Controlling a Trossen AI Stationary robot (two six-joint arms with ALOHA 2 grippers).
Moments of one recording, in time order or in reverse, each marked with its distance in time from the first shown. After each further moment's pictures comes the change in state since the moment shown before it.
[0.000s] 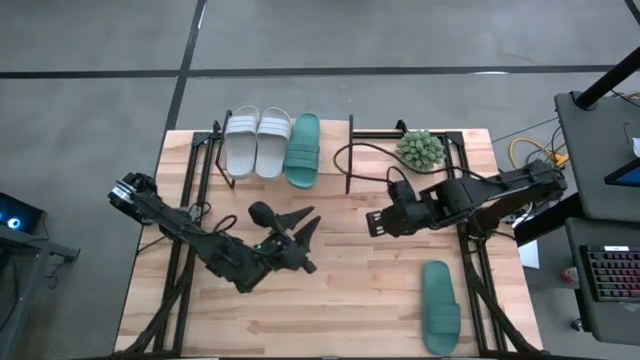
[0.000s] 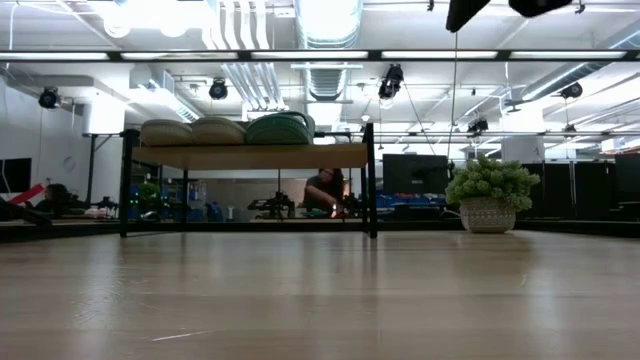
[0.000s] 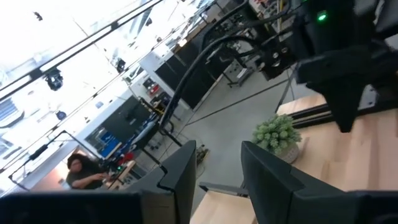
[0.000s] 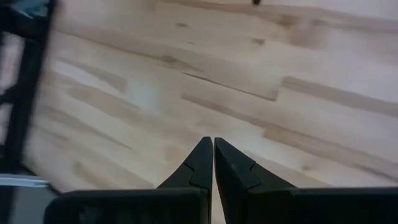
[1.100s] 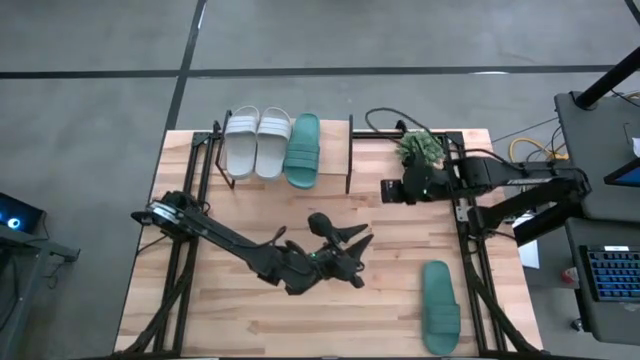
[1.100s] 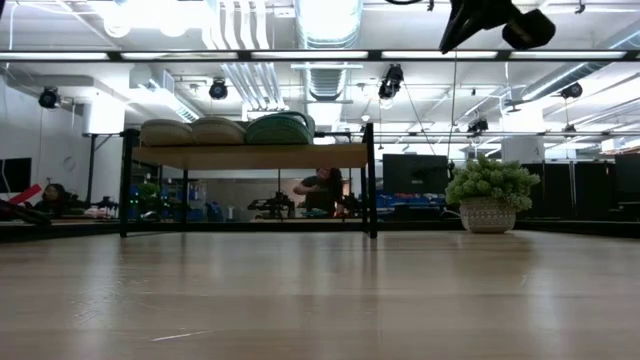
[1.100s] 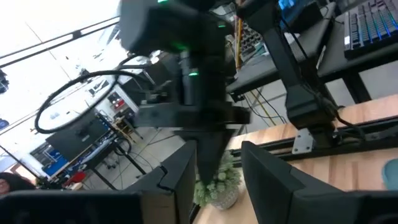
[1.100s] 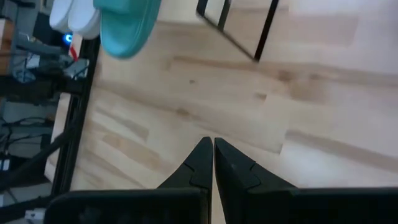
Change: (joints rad) left arm 0.107 0.348 0.271 0.023 0.269 -0.183; right arm -0.225 -0.252 -0.246 0.229 -0.020 -0.161
